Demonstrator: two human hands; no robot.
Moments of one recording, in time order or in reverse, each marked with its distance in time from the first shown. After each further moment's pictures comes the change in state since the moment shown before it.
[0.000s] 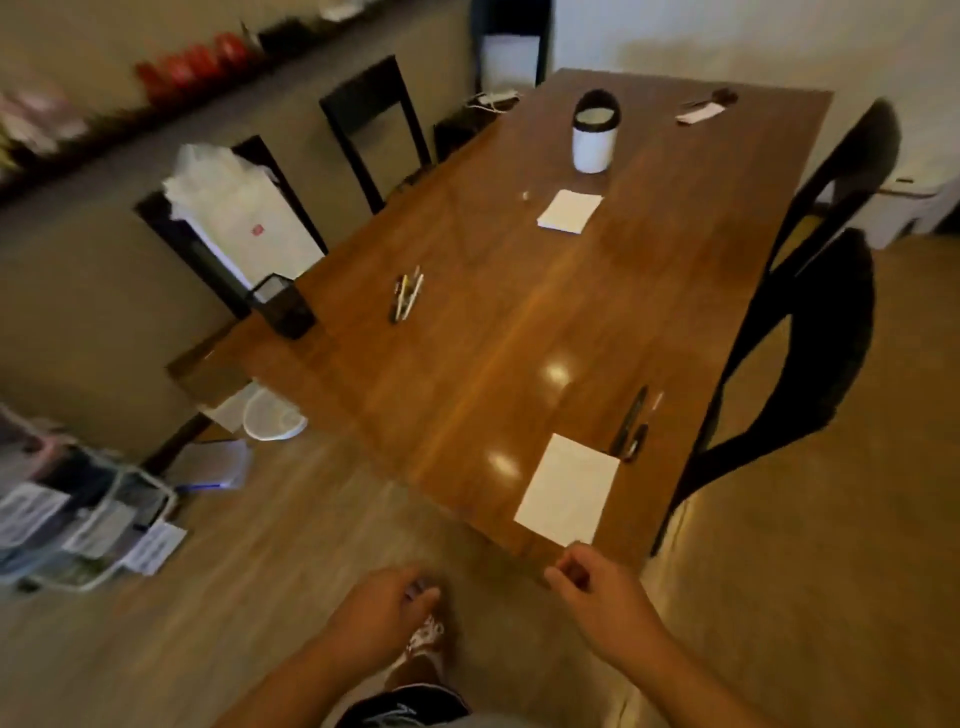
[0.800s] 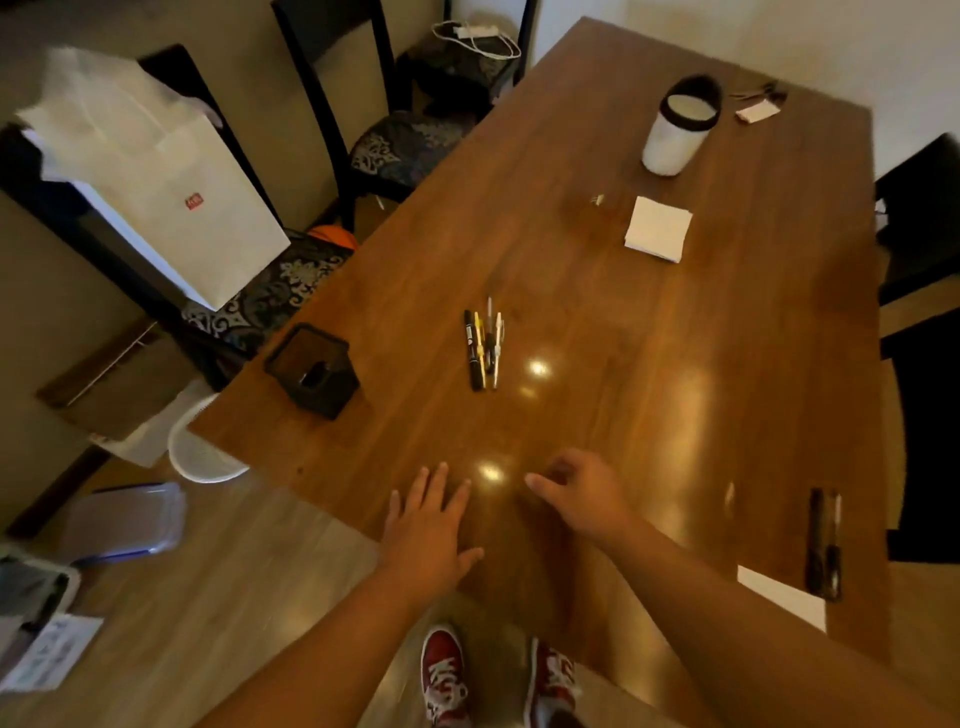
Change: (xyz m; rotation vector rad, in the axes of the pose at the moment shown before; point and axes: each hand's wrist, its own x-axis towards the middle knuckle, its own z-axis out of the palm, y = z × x) left_hand 0.267 -0.170 -0.191 0.407 0.036 0.203; right_hand 0.316 -0.229 0.101 -0.156 0.174 0.115
